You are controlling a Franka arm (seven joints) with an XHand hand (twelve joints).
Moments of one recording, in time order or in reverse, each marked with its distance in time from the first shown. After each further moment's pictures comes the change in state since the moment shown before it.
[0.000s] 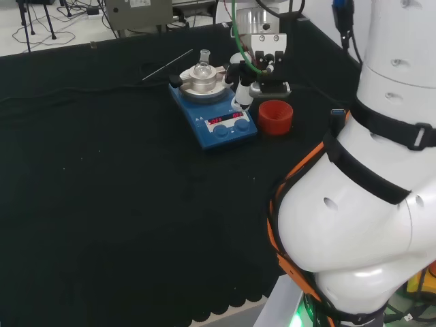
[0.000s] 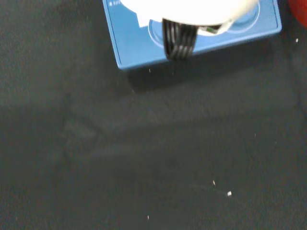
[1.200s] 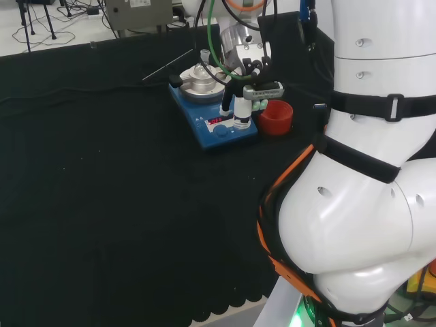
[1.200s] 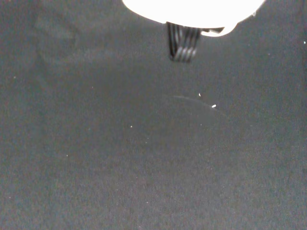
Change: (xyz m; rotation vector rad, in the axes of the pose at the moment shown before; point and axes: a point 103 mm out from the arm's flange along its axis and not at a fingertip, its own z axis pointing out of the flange) arm 0.003 0.014 0.024 0.324 -0.083 0.017
